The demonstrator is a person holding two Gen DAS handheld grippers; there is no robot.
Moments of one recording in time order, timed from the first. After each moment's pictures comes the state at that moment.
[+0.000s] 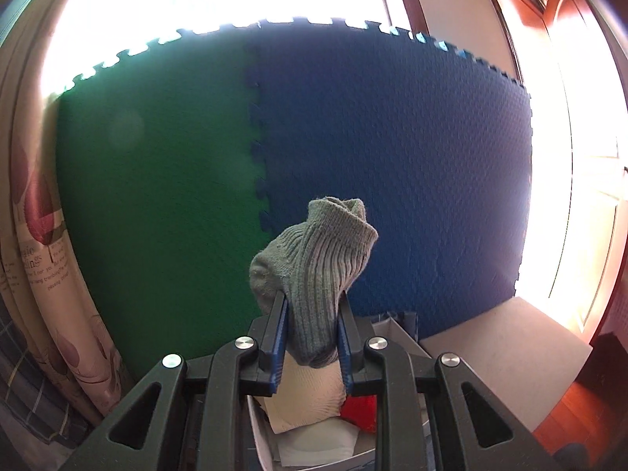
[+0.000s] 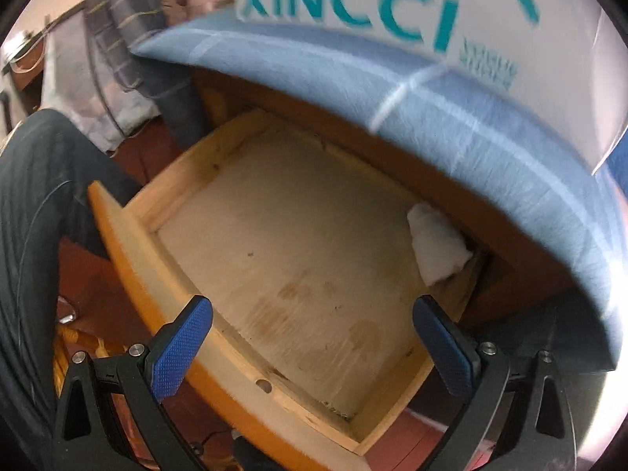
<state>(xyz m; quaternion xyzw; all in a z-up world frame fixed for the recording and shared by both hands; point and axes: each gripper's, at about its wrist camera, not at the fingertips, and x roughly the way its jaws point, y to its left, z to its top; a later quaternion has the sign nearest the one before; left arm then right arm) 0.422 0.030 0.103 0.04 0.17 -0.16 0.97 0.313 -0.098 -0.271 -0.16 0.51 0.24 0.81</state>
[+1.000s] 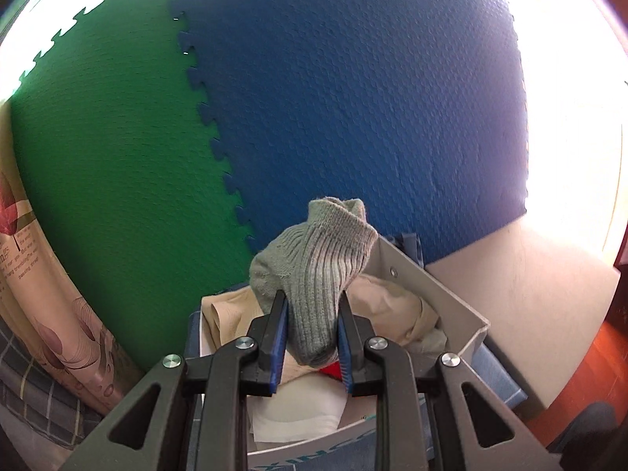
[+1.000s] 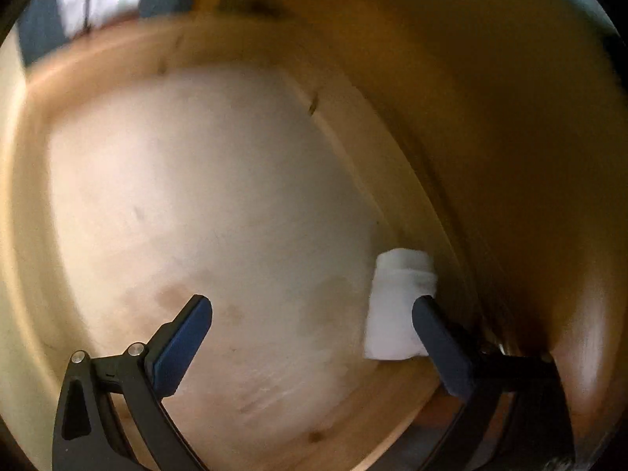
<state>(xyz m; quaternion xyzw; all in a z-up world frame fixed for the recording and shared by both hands) 0.447 -0.046 0.014 0.14 0.25 -0.16 0.95 0.353 -0.042 -0.376 -0.46 0.44 0.19 0.75</state>
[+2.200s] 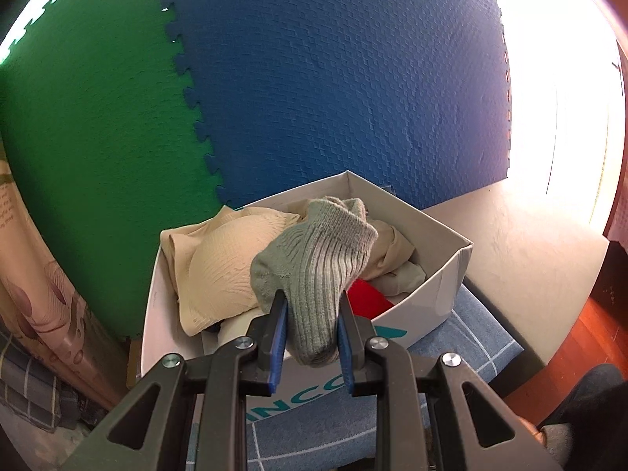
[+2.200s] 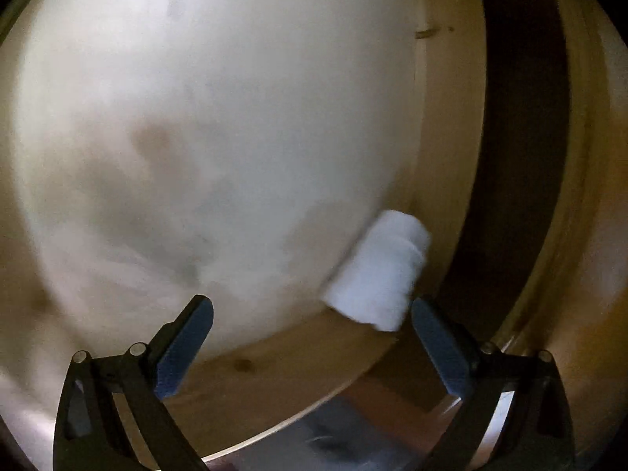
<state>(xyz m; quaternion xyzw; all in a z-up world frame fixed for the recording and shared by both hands) 0.420 -0.041 -0.053 0.12 0.29 -0.19 0.93 0.352 0.015 -0.441 -0.67 0.50 0.15 0.54</state>
